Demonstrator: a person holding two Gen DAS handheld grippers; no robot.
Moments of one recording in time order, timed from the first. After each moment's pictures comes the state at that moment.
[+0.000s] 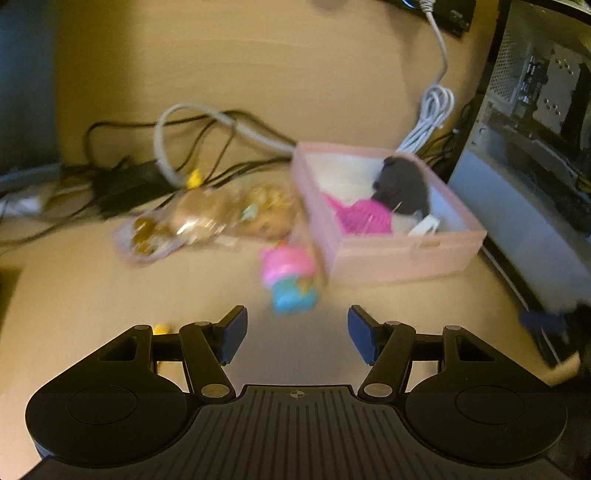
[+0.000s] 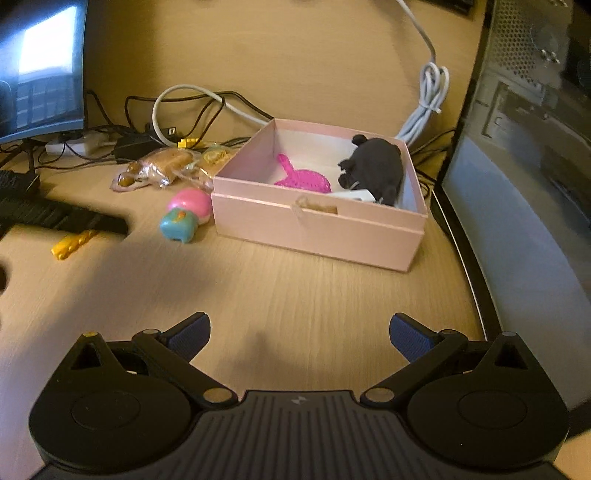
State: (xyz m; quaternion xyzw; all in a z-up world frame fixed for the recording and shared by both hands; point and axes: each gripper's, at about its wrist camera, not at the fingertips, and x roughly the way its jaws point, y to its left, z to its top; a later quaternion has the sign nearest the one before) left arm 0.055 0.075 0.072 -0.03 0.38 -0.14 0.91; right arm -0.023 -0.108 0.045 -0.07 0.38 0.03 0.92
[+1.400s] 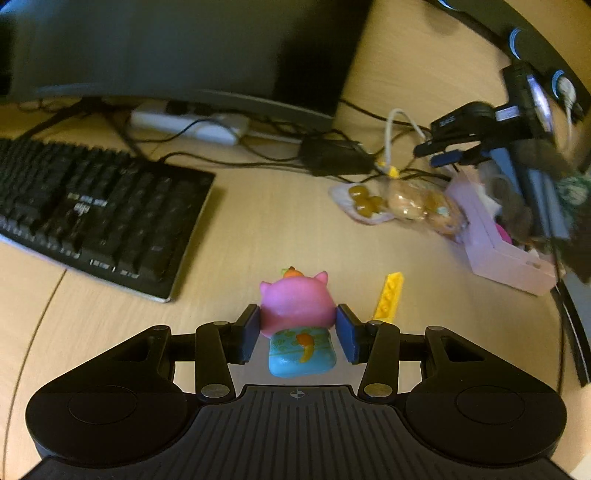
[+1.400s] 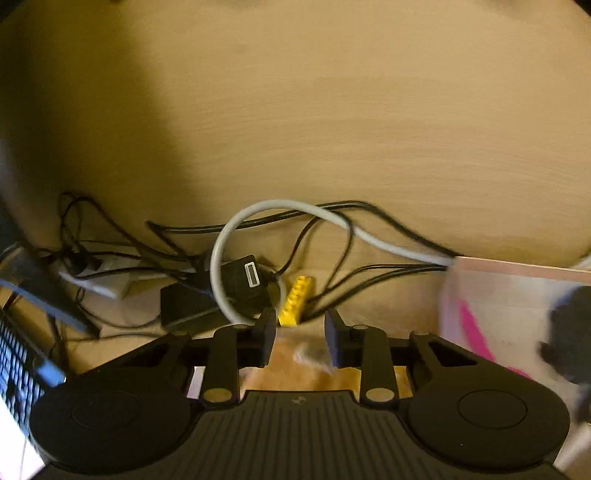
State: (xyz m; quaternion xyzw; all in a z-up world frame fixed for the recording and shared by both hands) left arm -0.017 0.279 0.073 -0.13 0.40 -0.01 0.91; right arm 0.263 0.051 0.072 0.04 0.44 0.11 0.89
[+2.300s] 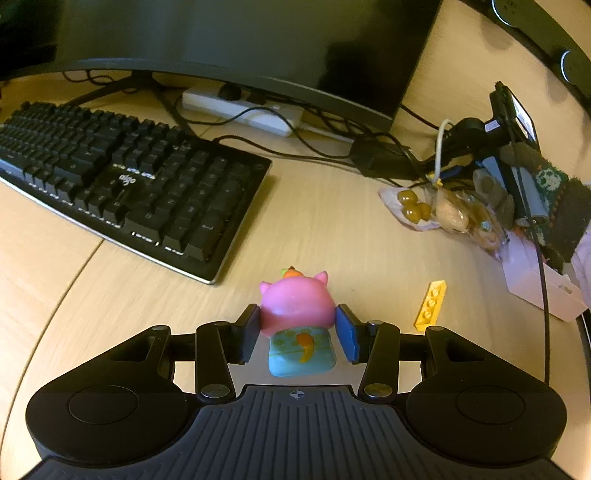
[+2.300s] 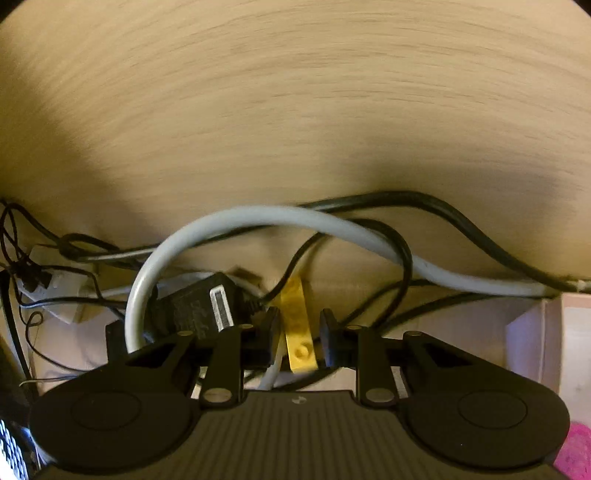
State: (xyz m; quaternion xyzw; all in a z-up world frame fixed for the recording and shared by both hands) left arm -0.020 0.293 0.062 -0.16 0.41 0.06 0.90; right arm 0.341 0.054 0.028 0.07 0.50 0.11 0.85
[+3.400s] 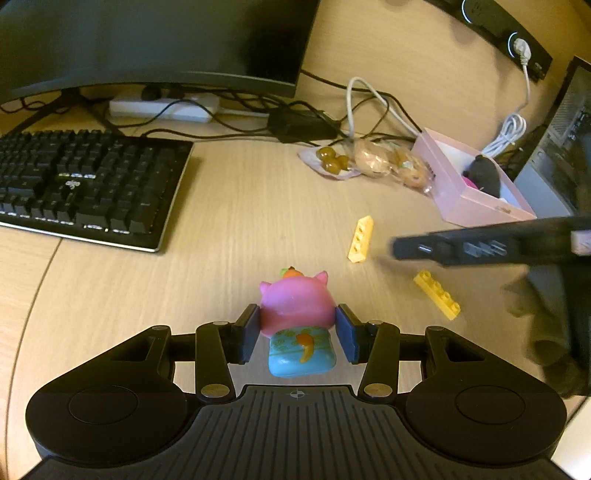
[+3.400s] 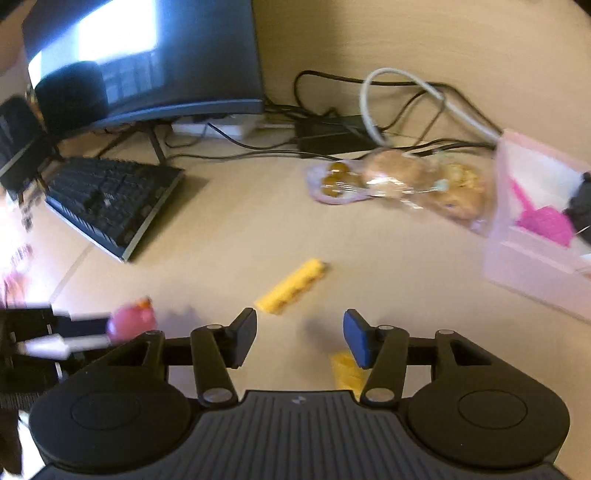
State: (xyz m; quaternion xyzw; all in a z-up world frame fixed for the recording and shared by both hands) left arm -0.060 0.271 0.068 -0.10 0.42 -0.07 0.90; right arm 0.035 0.081 0.063 -0.01 0.44 0.21 0.87
